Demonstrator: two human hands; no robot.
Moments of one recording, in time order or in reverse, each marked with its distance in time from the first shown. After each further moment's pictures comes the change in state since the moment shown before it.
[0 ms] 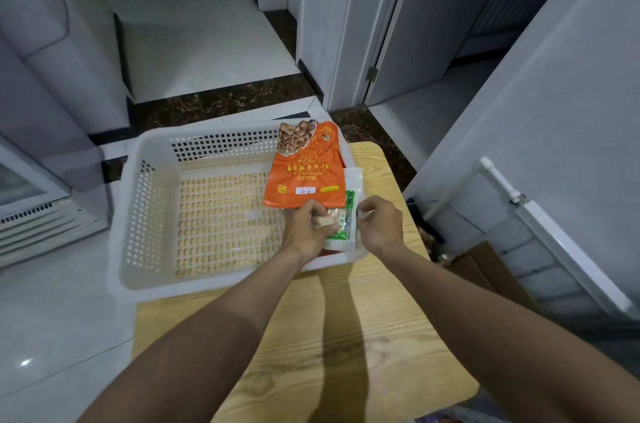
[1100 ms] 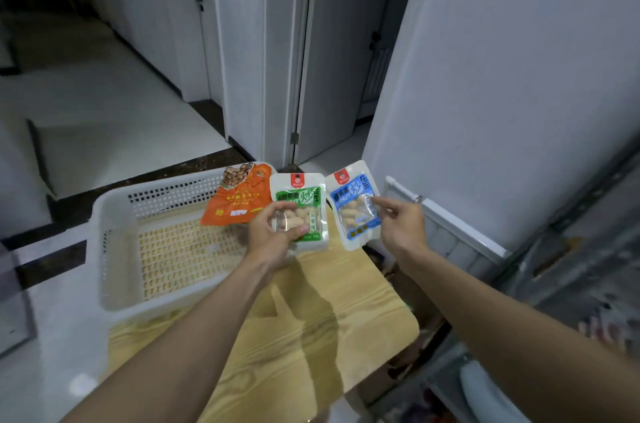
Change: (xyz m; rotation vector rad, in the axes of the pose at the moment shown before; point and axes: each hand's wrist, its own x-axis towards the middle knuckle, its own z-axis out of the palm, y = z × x) left_hand -0.133 0.074 -0.029 -0.411 -0.102 0.194; right_hand -0.159 0.018 -0.133 0.420 0.417 0.025
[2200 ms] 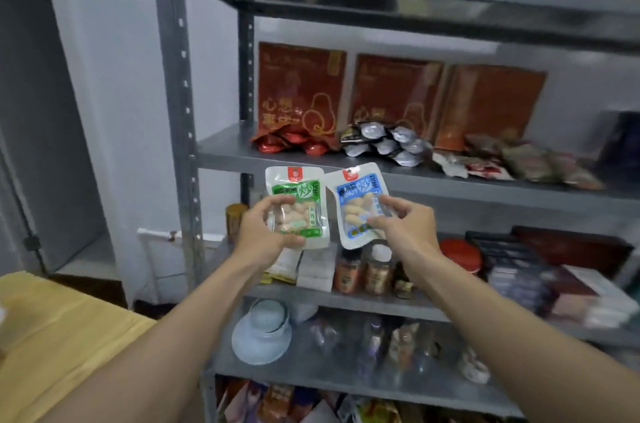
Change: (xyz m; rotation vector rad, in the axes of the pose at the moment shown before) left_hand -0.433 0.106 0.318 0.058 -0.849 0.333; right_hand -0.379 0.040 -0.510 0.130 0.741 0.106
